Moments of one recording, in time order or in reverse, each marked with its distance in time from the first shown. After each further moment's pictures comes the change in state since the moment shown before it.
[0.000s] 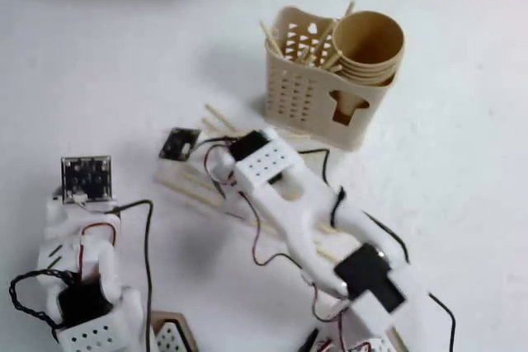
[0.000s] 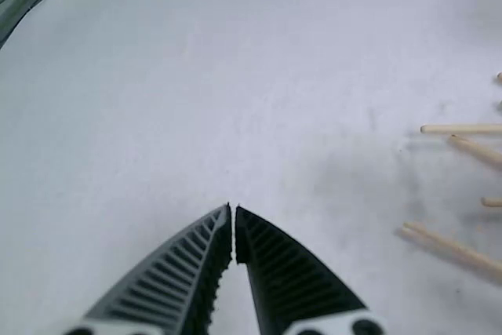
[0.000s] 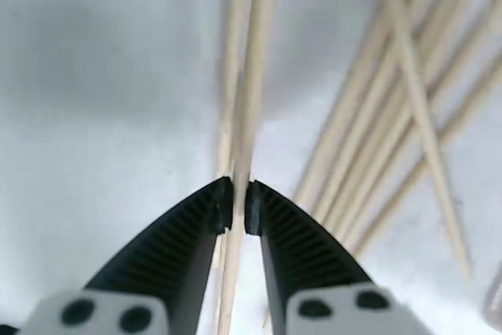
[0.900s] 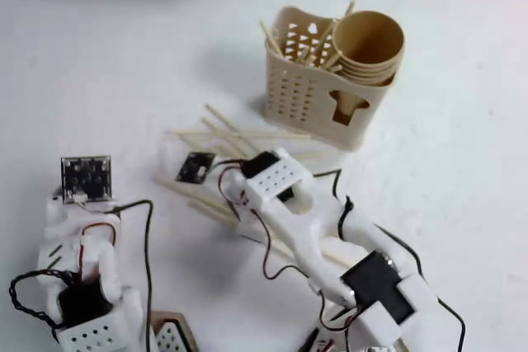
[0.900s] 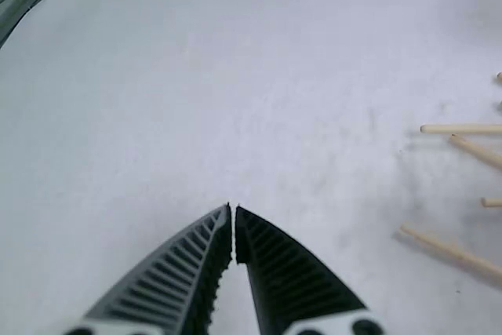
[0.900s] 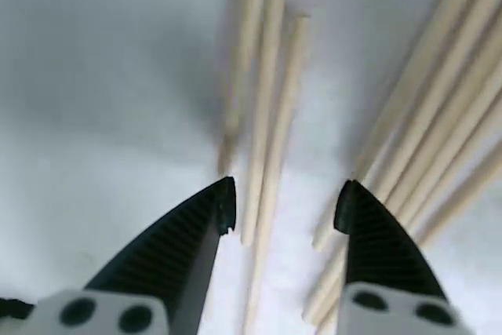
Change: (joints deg) left arm 0.0 0.0 0.0 0.0 0.0; right arm 0.4 -2.7 13.3 -4.1 0.1
